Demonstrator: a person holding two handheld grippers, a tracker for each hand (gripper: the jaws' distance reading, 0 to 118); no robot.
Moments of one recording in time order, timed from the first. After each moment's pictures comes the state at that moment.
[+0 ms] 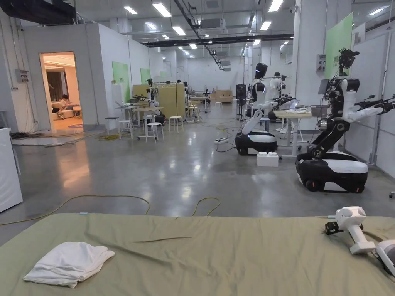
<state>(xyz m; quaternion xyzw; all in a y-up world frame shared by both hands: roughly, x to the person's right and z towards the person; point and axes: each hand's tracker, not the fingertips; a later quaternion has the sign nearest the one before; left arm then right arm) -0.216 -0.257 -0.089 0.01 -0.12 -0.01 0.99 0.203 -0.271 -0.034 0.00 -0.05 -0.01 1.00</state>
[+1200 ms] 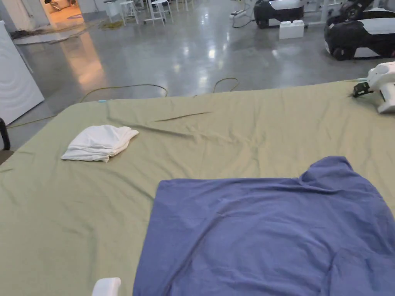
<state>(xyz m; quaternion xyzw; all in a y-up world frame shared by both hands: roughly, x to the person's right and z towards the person) -0.292 -0.554 -0.227 -0.52 -0.14 0.04 0.84 0.244 -0.386 -0.009 -0.23 -0.10 -0.13 0.96</state>
